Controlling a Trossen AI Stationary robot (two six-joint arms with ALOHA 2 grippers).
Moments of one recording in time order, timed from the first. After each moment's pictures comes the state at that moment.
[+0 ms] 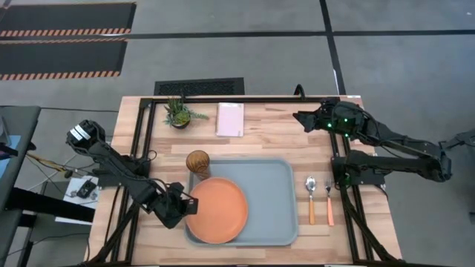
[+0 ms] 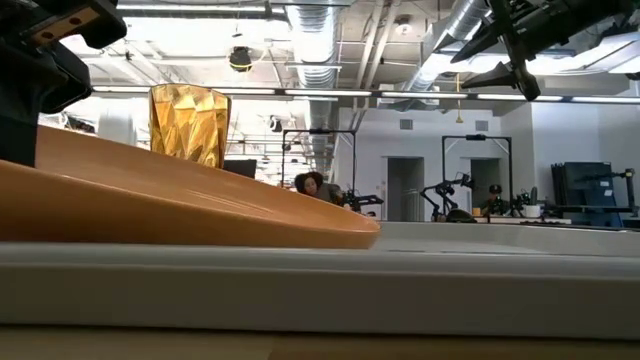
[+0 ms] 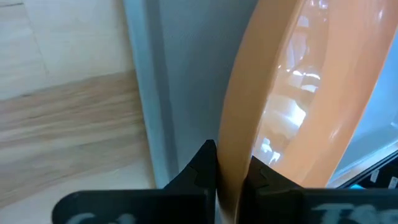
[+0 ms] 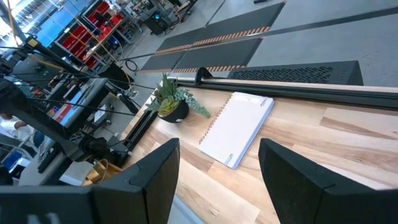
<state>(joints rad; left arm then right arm) -0.72 1.41 0.73 -0.44 -0.28 -2.18 -0.43 0.66 0.66 -0.28 0.13 0.73</state>
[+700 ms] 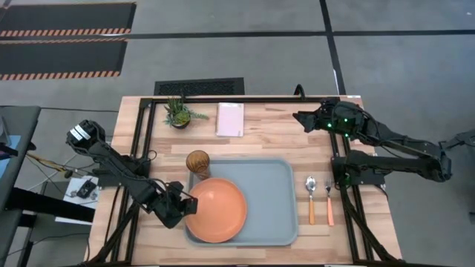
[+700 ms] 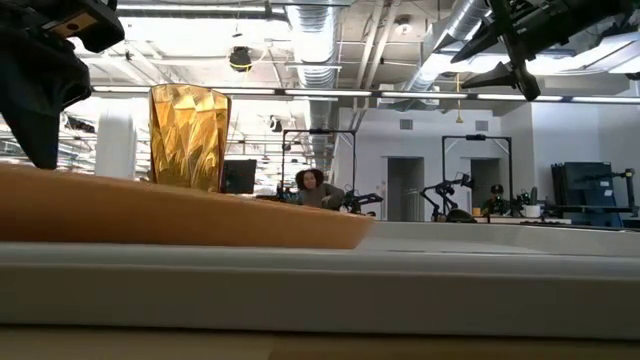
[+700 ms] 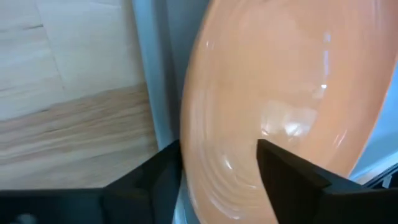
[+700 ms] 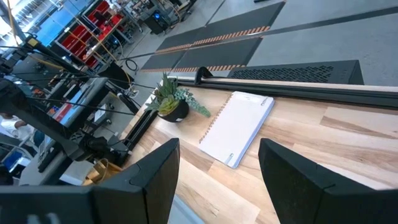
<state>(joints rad) -0.72 1.41 0.73 -0.48 -0.30 -2.17 -0.43 0.66 0.66 -0.28 0.13 0.73</state>
